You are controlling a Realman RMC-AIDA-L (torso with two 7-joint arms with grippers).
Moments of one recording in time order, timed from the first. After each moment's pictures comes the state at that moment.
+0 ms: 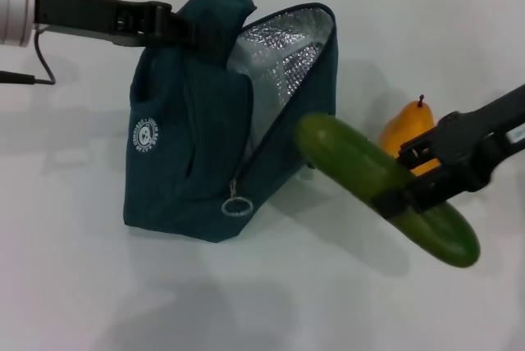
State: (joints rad) left arm -0.59 -2.04 0.80 1.23 2.07 1.72 -2.56; right arm 0.77 2.00 -1.05 -1.05 -2.04 -1.94 2.18
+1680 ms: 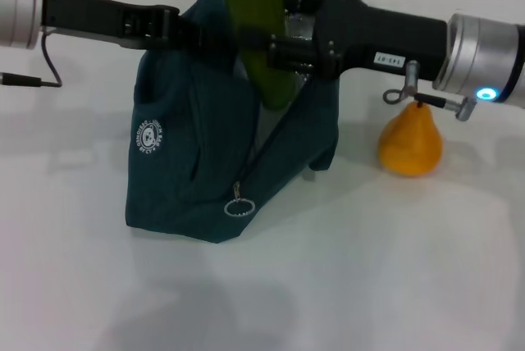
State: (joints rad) left arm -0.60 -2.04 0.81 1.23 2.07 1.72 -2.55; right arm 0.75 2.03 -1.53 -0.51 -0.94 -1.35 1.18
